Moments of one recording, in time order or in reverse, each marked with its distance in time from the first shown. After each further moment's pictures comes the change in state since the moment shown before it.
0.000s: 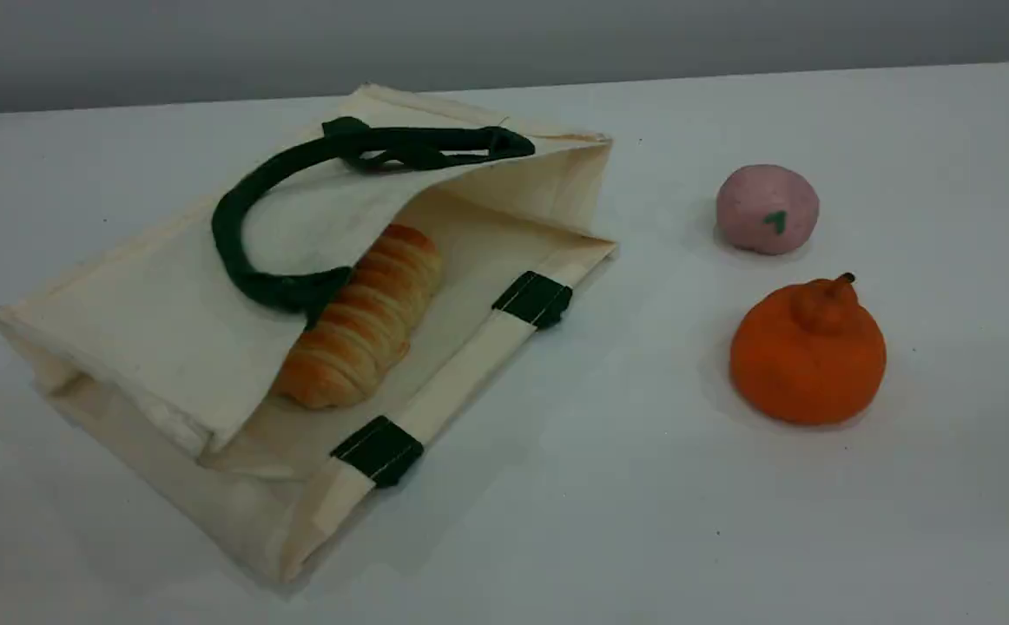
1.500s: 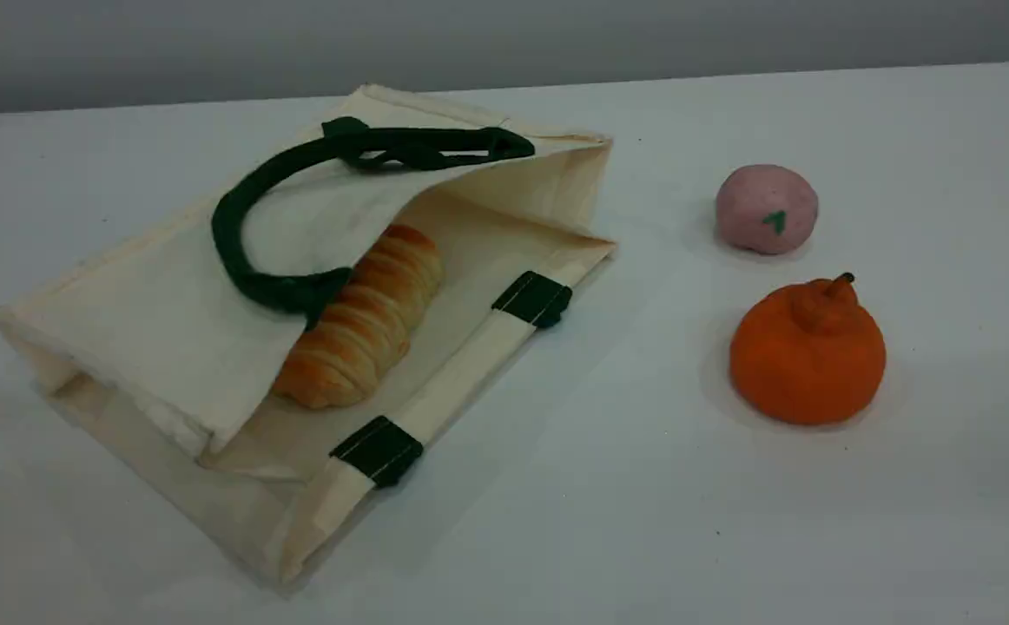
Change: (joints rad) left arm 0.221 -0.020 0.028 0.082 -0.041 -0.096; right arm -0.202 -0.083 -0.001 0.005 0.003 -0.001
